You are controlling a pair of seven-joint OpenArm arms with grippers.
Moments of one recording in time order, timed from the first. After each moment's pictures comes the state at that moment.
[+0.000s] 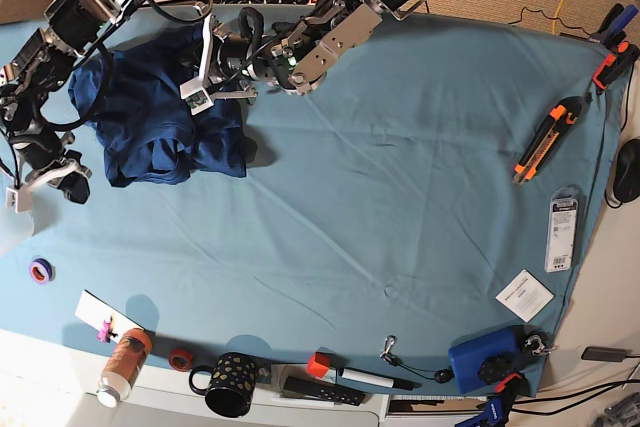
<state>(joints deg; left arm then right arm) -5.5 10.2 48.2 70.3 -25.2 -25.4 35.9 12.4 20.5 47.7 76.9 35.8 39.8 -61.8</state>
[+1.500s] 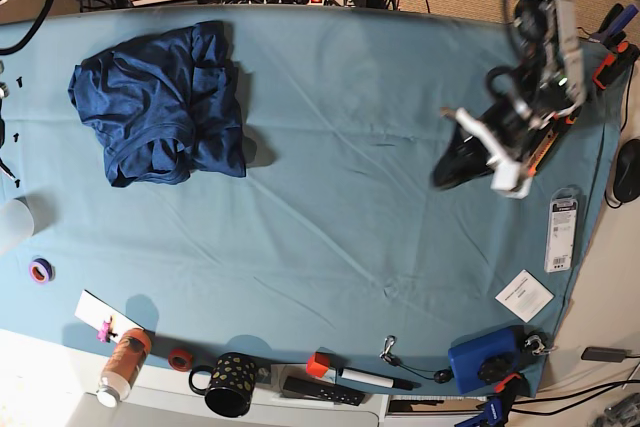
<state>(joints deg) 10.4 -13.3 -11.0 93.3 -42.3 -42.6 31.2 -9.6 24.3 72.3 99.9 68.0 39.8 -73.9</state>
